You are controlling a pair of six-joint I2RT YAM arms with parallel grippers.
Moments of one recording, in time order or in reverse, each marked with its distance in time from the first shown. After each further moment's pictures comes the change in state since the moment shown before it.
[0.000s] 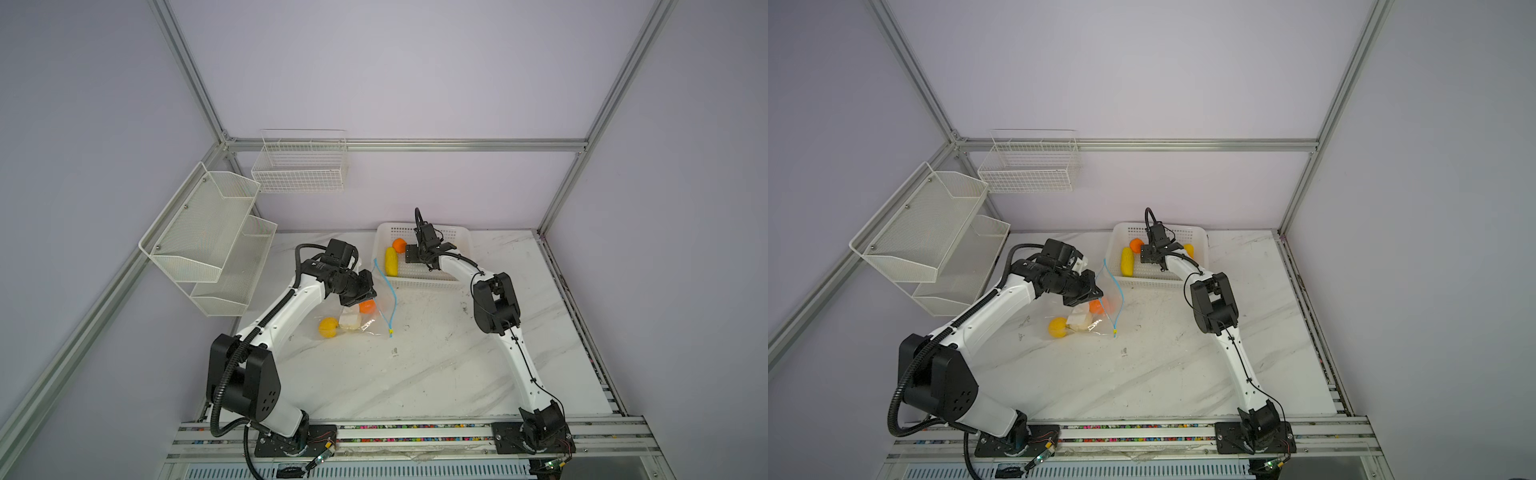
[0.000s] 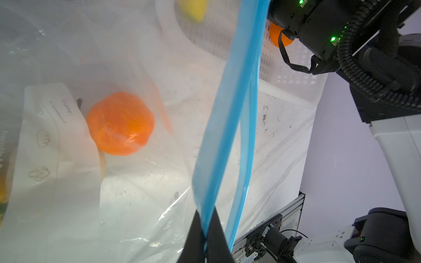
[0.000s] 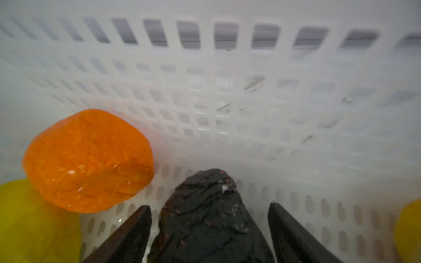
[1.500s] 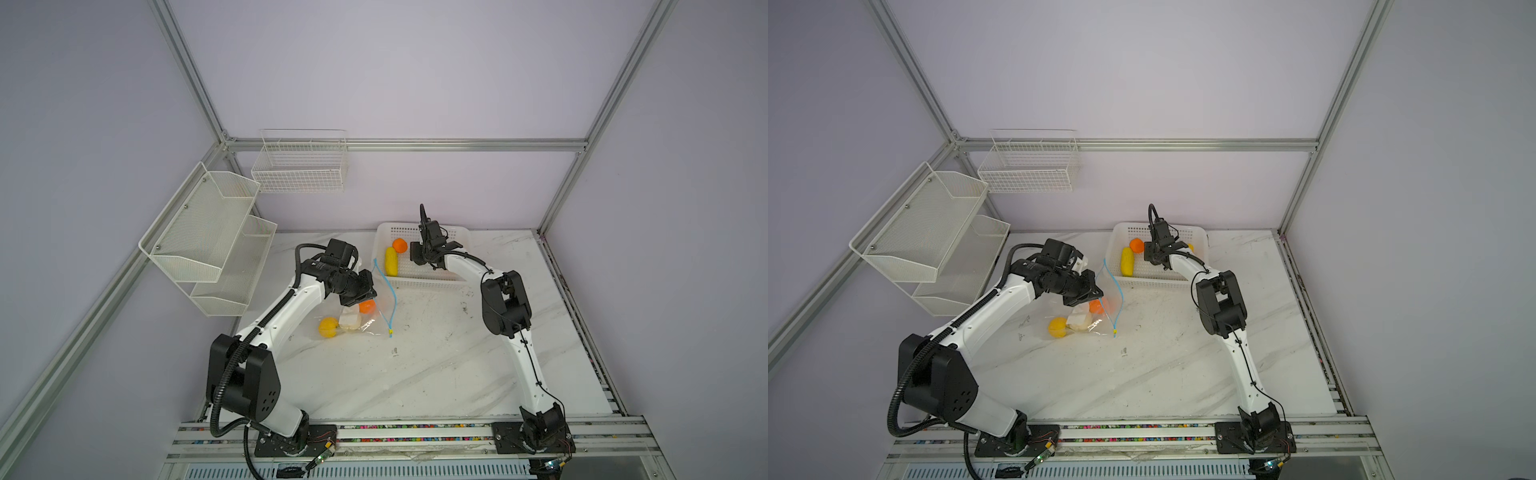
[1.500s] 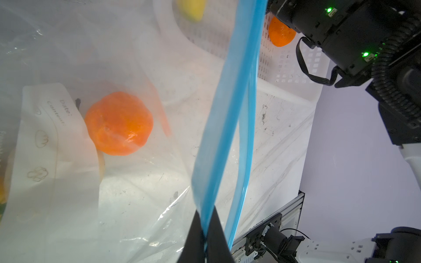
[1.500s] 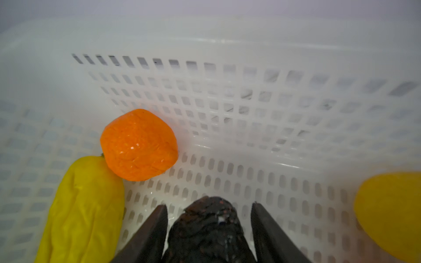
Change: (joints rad) left arm 0.000 -0.001 0.000 0.000 0.005 0.006; right arm -0.007 -0.179 -0.204 0.082 -0.056 -0.011
